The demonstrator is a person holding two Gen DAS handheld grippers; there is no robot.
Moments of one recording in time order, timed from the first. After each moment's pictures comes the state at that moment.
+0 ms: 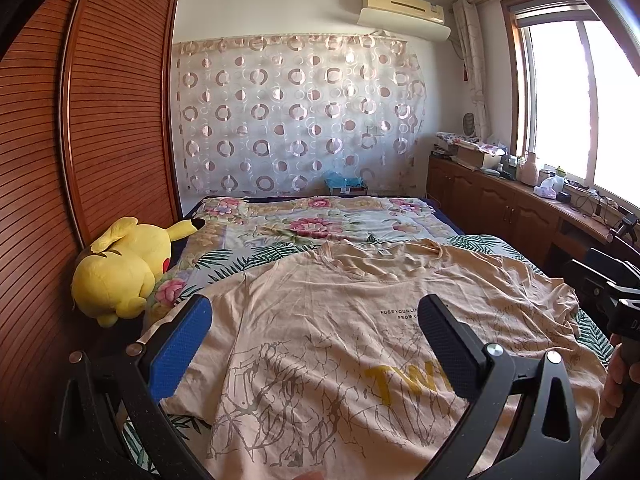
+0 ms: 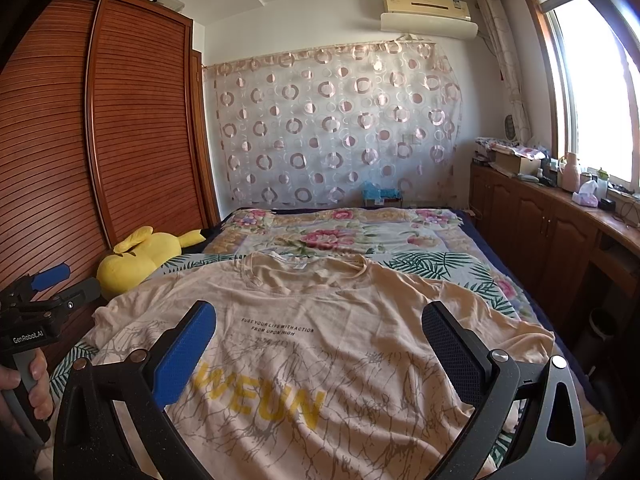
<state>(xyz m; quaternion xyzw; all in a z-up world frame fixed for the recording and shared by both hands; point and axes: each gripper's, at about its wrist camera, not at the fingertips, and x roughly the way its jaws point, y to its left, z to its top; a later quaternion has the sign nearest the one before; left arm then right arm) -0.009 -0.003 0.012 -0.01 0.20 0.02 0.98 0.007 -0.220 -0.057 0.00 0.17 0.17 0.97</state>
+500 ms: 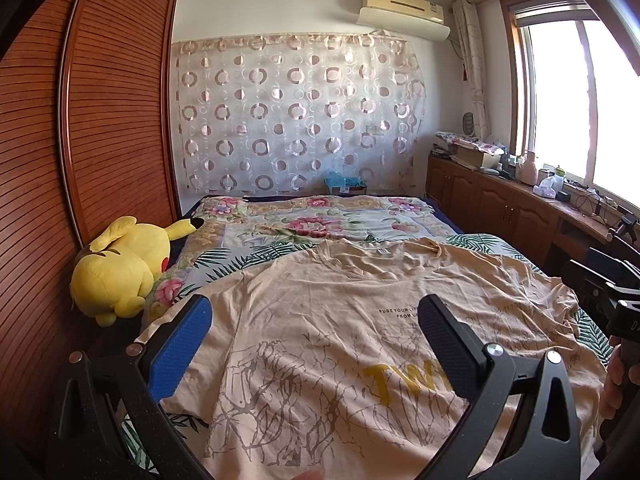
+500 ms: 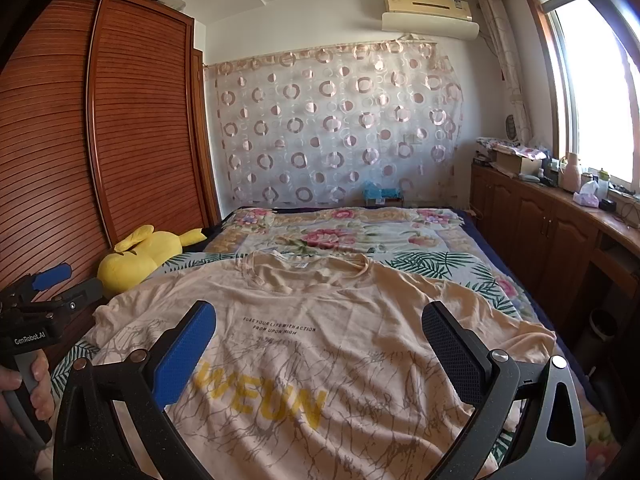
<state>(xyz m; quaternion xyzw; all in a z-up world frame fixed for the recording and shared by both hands) -0.009 -0.003 0.012 -0.01 0.20 0.02 0.98 0.008 -0.217 -0.060 0.00 0.17 0.17 0.97</state>
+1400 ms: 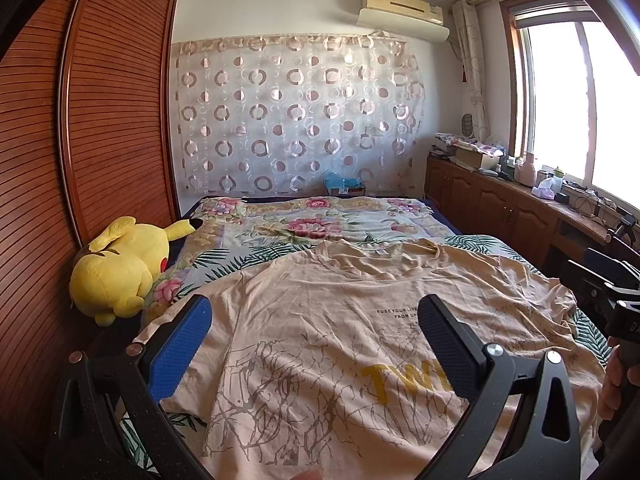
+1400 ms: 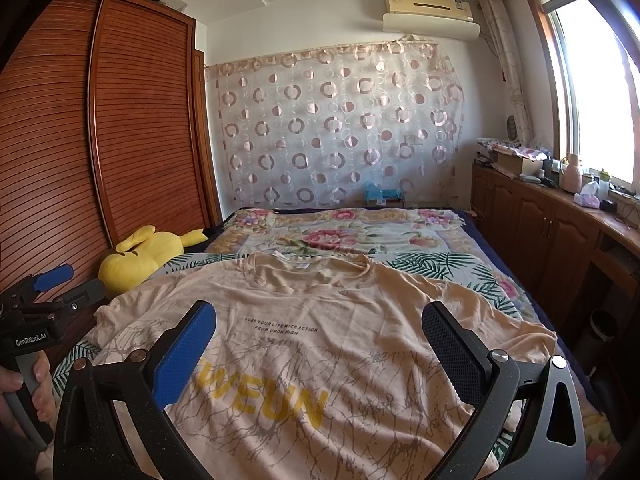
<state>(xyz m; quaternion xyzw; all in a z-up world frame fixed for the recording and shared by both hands) -0.010 -0.003 0.013 -0.01 0.20 0.02 0.98 0.008 -0.215 -0.060 0.00 0.17 0.17 0.97</state>
